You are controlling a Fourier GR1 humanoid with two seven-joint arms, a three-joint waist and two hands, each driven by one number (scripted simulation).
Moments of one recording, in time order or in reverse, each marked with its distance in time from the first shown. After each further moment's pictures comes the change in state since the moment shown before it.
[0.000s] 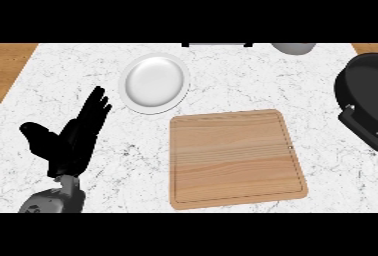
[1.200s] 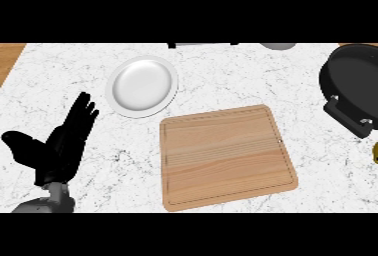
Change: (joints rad) left arm 0.055 0.024 0.037 -0.017 0.024 0.019 -0.022; right arm 0.031 0.407 0.535 -0.162 0.381 -0.106 0.510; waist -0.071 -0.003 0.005
